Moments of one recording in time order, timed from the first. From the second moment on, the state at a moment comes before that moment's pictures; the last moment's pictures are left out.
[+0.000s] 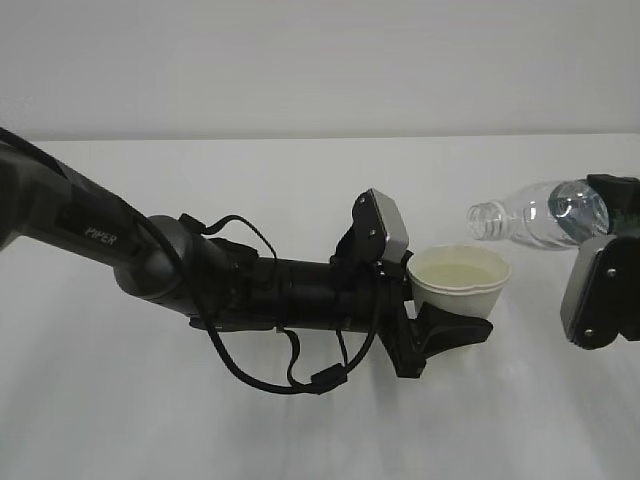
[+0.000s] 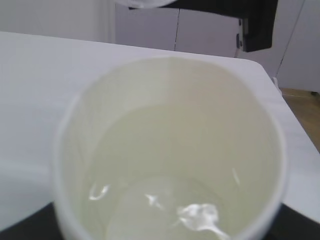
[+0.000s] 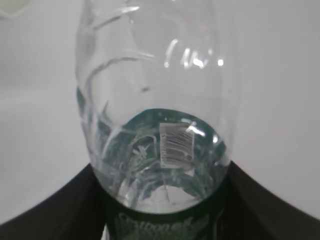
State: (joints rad) left arm -0.68 2.34 -1.27 0.99 -1.01 -0.58; right arm 0.13 1.46 -0.30 -0.03 -0.85 -1.49
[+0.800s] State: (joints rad) left arm -0.68 2.34 -1.27 0.99 -1.00 -0.60; right arm 0.13 1.46 -0.28 -0.03 -1.00 -1.18
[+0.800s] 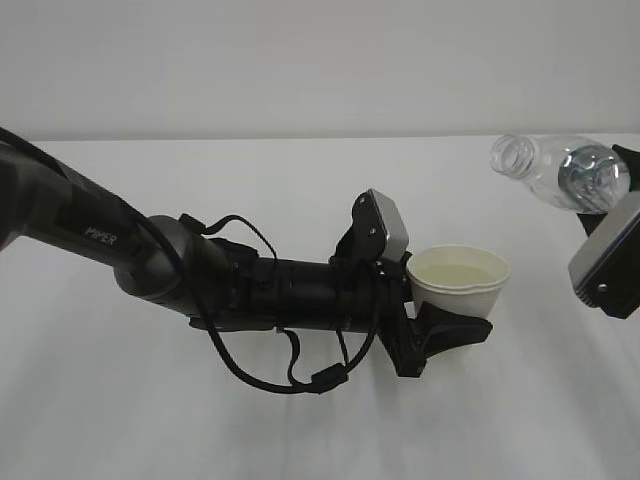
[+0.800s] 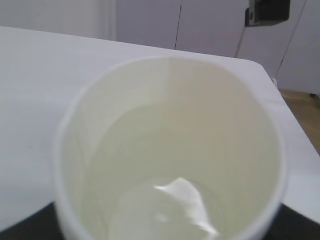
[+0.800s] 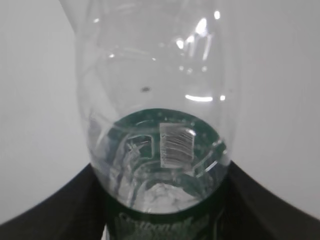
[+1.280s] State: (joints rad) left arm -0.68 2.34 -1.27 0.98 -1.00 -0.60; right arm 0.13 1.46 -0.27 -0.03 -1.08 -0.88
